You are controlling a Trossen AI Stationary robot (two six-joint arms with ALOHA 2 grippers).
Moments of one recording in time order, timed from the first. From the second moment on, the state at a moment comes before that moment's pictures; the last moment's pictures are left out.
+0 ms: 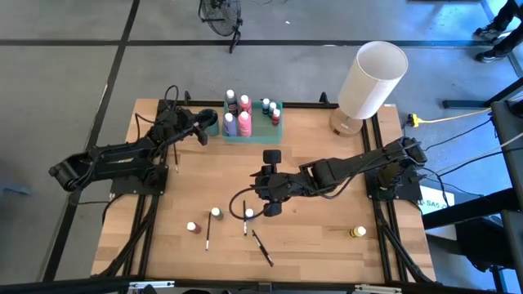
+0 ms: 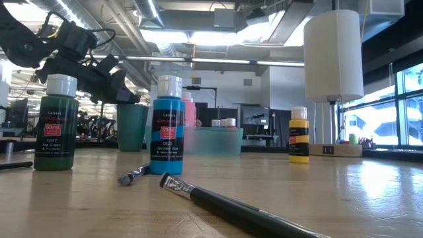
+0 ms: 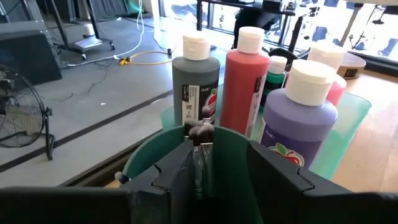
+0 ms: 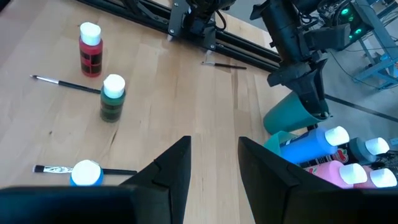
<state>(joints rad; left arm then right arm) 0.84 0.96 0.15 0.57 0.06 -0.04 0.32 1.79 1.66 -0.57 0.47 -0.13</state>
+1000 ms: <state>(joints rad) 0.83 0.69 0.17 0.65 0.76 0.05 0.32 1.79 1.66 -0.59 0.47 -0.10</state>
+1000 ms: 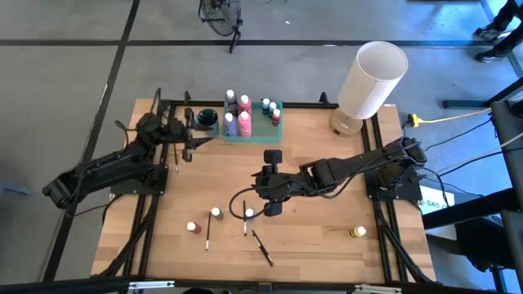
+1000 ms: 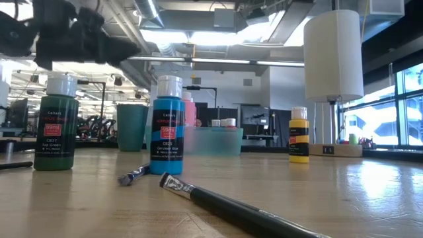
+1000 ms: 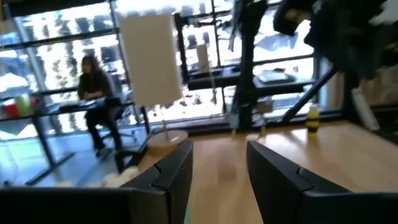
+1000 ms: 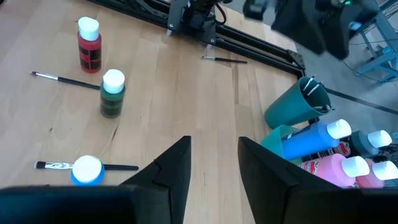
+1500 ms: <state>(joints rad) 0.52 0.61 0.56 -0.35 0.43 0.39 0.31 1.79 1.66 -0.60 0.47 -0.08</state>
